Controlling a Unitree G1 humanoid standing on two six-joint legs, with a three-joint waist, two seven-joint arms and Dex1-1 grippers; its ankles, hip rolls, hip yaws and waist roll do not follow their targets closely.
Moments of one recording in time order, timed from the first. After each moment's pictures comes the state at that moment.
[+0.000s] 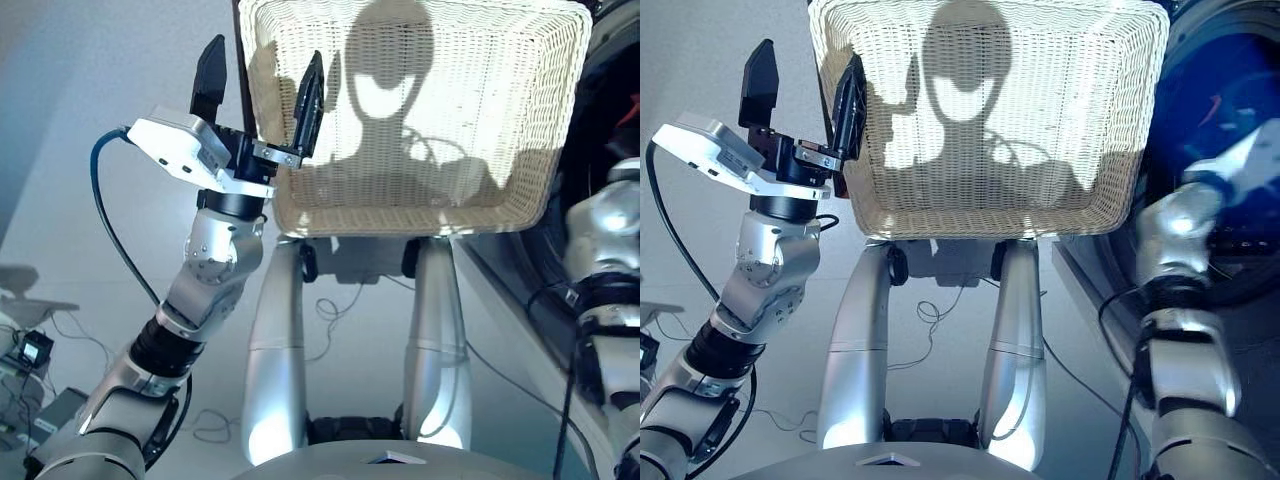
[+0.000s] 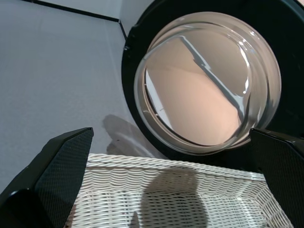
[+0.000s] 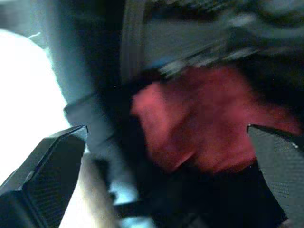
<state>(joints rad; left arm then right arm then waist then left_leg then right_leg) -0.46 0.51 -0.37 -0.33 -0.53 -0.37 0.24 -0.53 -0.51 0.07 0.49 0.37 -0.42 -0.60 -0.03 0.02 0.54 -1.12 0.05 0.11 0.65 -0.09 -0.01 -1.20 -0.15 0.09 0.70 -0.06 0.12</state>
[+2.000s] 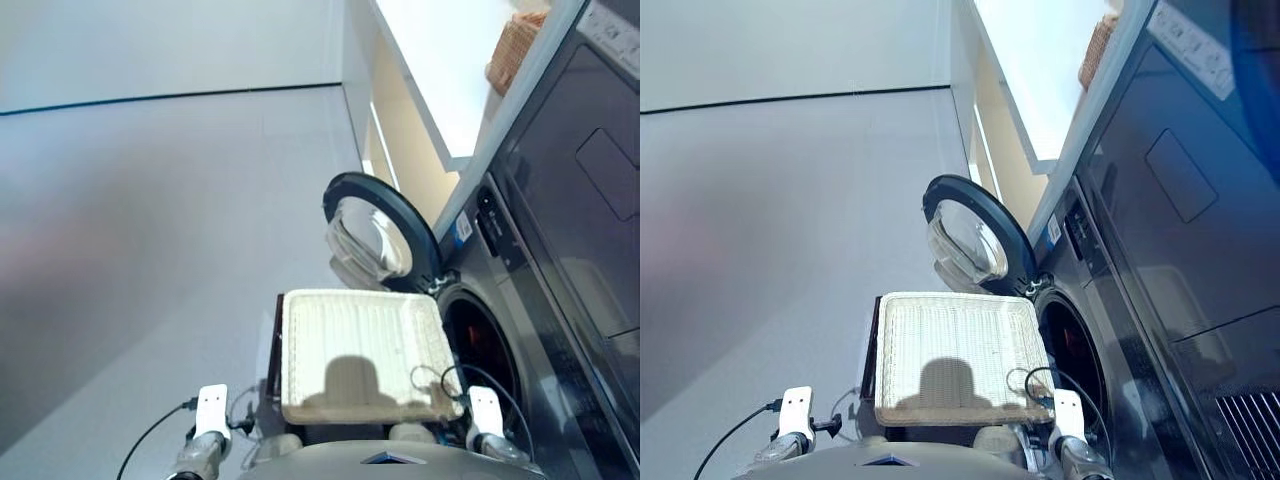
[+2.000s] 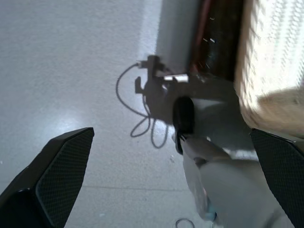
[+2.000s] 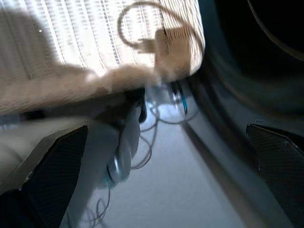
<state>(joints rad) 0.06 0.21 -0.07 1.25 -0.24 -0.14 -0.14 0.07 -0.26 0.14 1.28 0.36 -0.13 0.14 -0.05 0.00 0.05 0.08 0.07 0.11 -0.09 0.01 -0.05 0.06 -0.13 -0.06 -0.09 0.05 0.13</state>
